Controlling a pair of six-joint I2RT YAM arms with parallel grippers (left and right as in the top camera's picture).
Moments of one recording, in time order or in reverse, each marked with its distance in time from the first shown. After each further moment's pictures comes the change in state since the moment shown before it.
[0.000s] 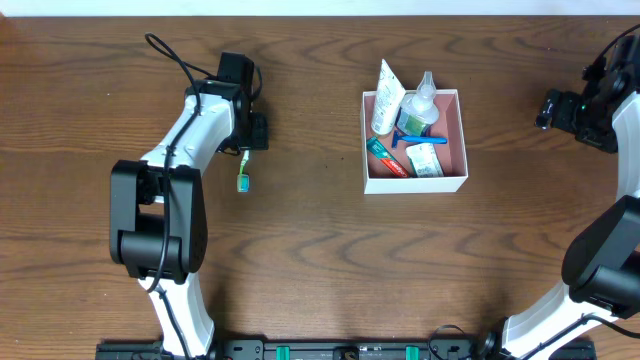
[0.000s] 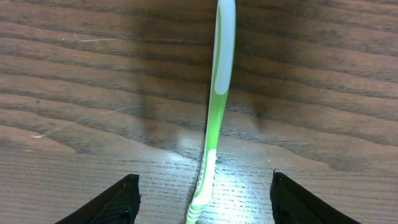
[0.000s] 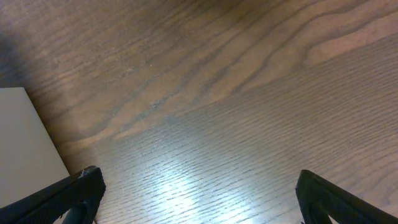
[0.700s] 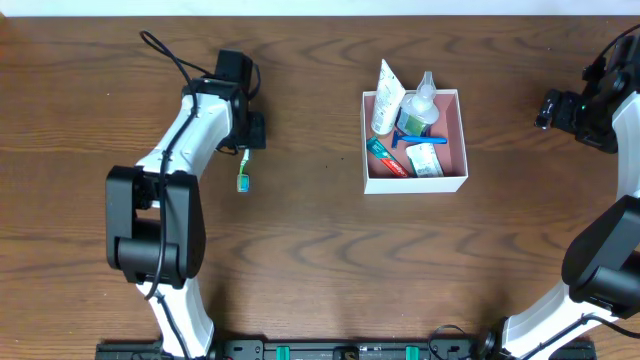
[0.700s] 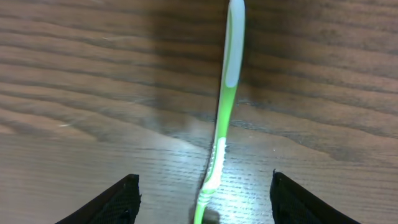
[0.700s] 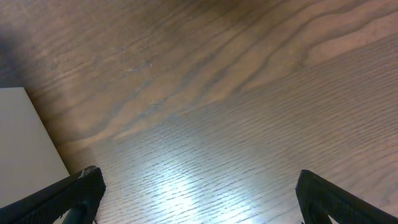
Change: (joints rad) left arm 0.000 -0.026 0.004 -0.027 -0.022 0.000; right arm 0.000 0.000 0.000 0.000 0.000 0.000
